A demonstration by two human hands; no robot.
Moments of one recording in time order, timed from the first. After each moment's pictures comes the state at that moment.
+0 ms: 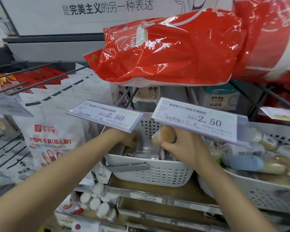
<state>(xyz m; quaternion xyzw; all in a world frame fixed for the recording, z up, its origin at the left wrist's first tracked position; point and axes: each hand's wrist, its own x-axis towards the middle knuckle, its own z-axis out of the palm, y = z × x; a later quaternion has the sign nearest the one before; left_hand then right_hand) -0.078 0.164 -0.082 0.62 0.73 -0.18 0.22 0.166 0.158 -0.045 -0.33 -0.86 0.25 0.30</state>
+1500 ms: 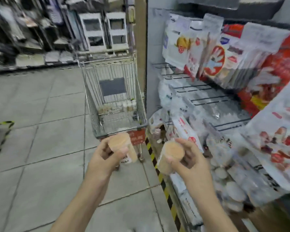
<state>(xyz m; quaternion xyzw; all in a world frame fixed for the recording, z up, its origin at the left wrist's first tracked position) -0.060 -0.404 -0.102 -0.10 0.61 0.78 -0.03 -0.048 -0.197 -0.105 -0.03 -0.70 0.71 0.05</state>
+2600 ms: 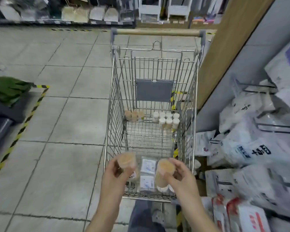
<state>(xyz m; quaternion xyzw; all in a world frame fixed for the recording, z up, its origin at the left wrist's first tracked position) -0.459 -0.522 -0.218 -0.39 0.60 0.69 -0.09 -0.522 -0.361 -0.238 -0.08 -0.70 0.66 -0.25</state>
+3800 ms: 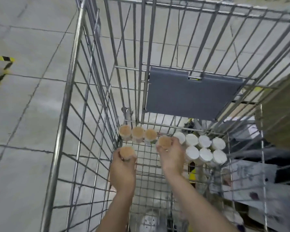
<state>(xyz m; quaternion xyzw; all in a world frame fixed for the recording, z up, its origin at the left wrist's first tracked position) -0.773 -0.675 -0.584 -0.55 0.70 0.45 -0.07 -0.859 -0.585 -0.580 -0.11 -0.90 0.39 -0.17</state>
